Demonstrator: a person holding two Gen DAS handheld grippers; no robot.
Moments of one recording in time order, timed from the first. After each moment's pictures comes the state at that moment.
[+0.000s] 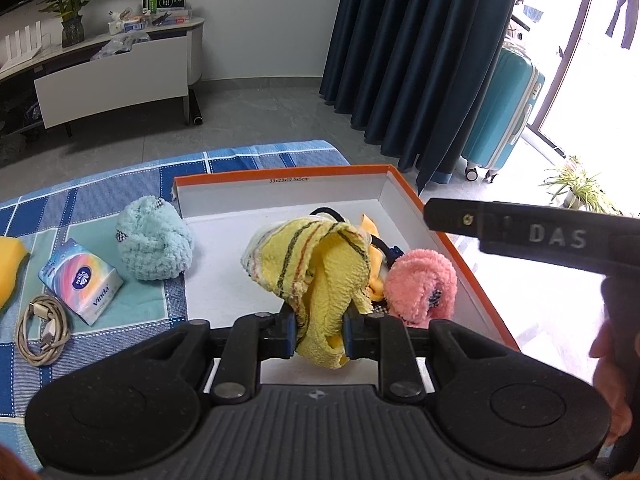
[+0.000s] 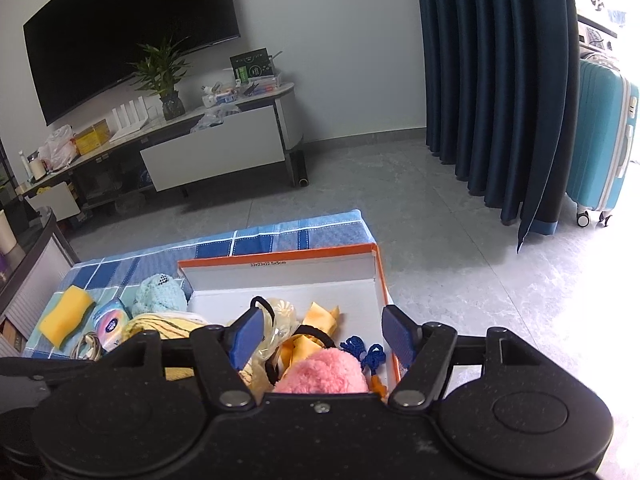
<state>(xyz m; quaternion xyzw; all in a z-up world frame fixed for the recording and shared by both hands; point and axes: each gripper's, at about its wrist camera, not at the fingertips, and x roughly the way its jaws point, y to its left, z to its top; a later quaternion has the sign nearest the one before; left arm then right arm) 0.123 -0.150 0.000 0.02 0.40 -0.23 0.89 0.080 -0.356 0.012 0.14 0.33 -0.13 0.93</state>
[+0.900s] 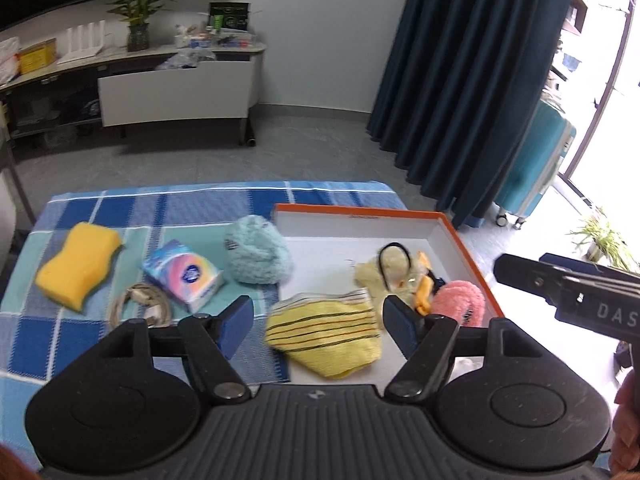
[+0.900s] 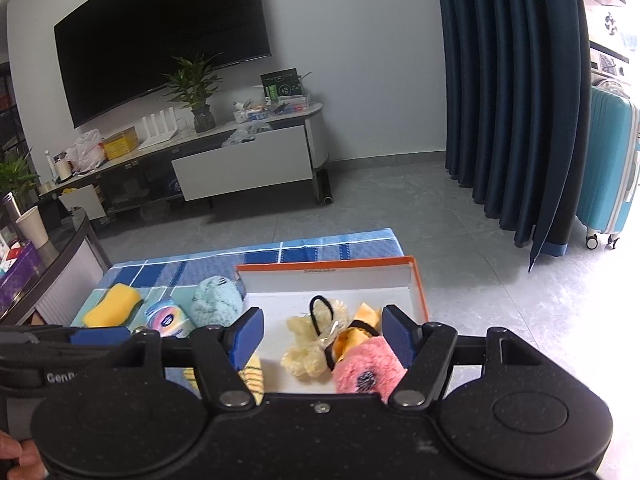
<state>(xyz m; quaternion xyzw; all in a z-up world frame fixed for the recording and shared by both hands) 0.095 -0.075 0.043 -0.03 0.37 -0.16 0.91 0.052 -0.307 0.047 0.12 0.30 -0.10 0.94</state>
